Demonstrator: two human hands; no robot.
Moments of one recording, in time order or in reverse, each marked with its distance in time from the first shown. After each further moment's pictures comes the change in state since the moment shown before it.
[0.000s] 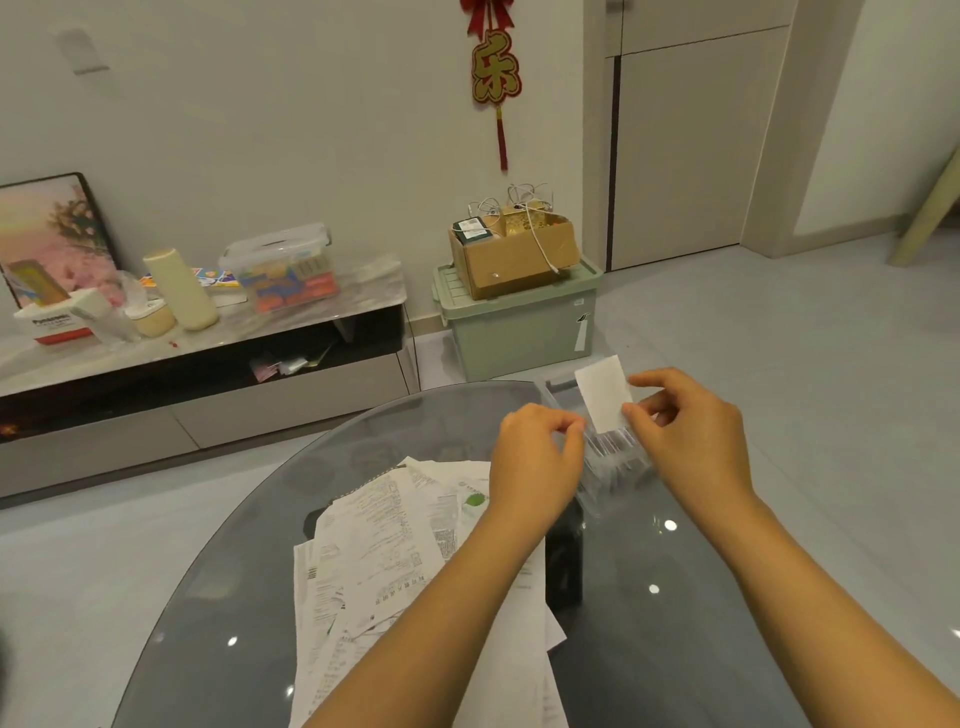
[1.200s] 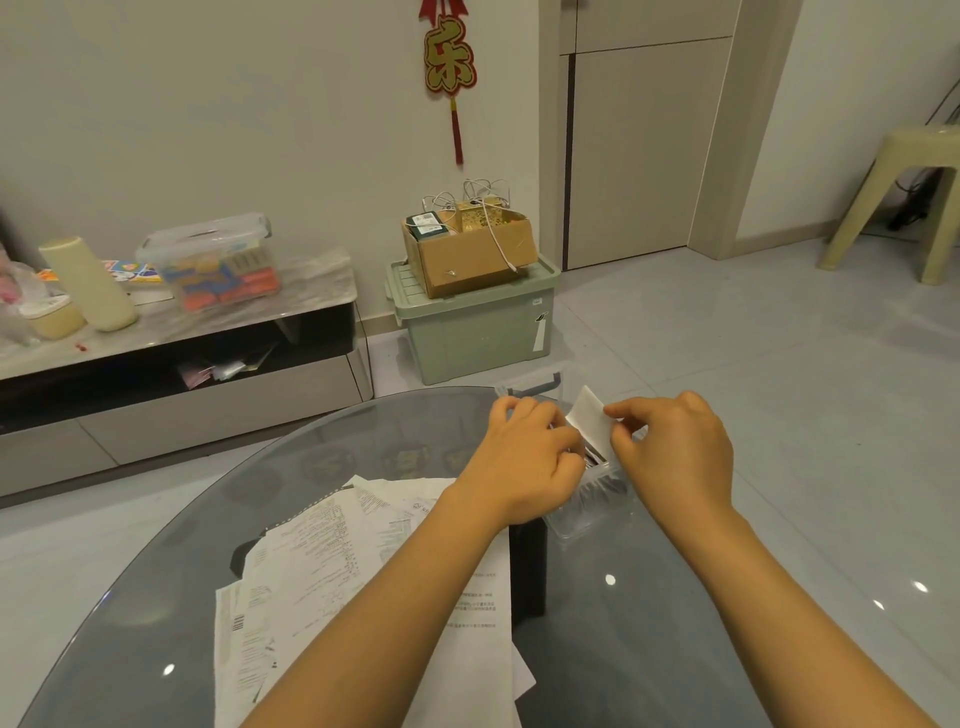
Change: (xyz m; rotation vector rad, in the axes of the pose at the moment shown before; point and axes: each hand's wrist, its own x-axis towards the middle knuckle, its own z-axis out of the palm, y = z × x) left_hand 0.044 -0.022 0.021 0.386 -0.332 0.530; right_hand 0.013 0.030 0.013 -0.367 0.088 -0.066
